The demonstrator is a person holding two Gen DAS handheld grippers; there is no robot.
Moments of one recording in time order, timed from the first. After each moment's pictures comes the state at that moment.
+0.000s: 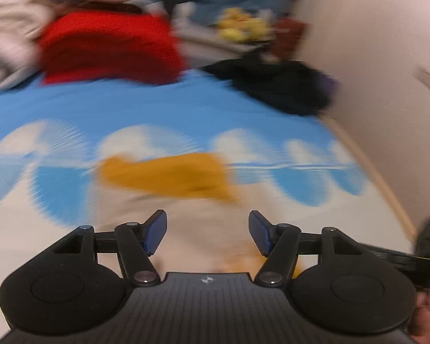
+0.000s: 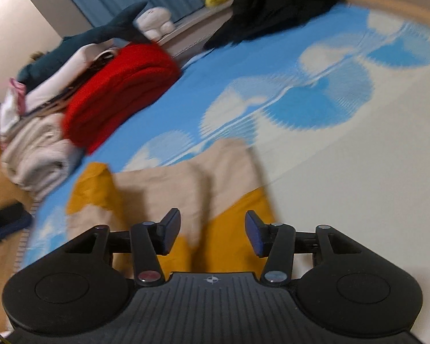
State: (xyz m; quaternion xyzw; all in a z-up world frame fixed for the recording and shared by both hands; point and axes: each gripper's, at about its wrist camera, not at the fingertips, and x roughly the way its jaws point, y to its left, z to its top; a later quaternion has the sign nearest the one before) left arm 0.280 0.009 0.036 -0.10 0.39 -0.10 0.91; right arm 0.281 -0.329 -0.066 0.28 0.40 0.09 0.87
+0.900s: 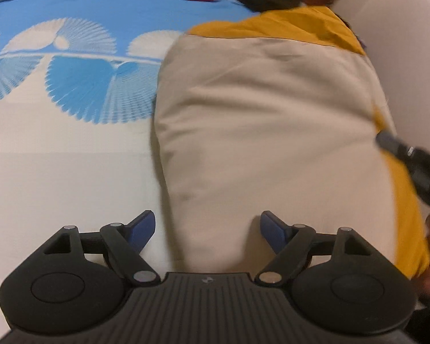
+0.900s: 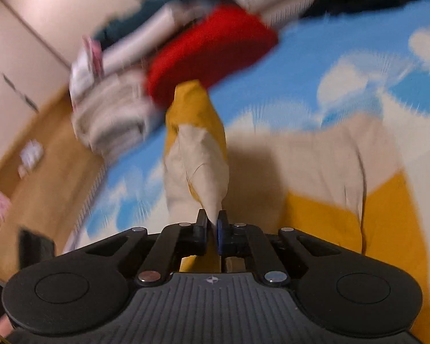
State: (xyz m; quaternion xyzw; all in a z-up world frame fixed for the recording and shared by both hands) left arm 0.277 0.055 -0.052 -0.14 0.51 -0.13 0.84; right arm 0.286 -0.253 -0.021 0.27 0.35 0.23 0.87
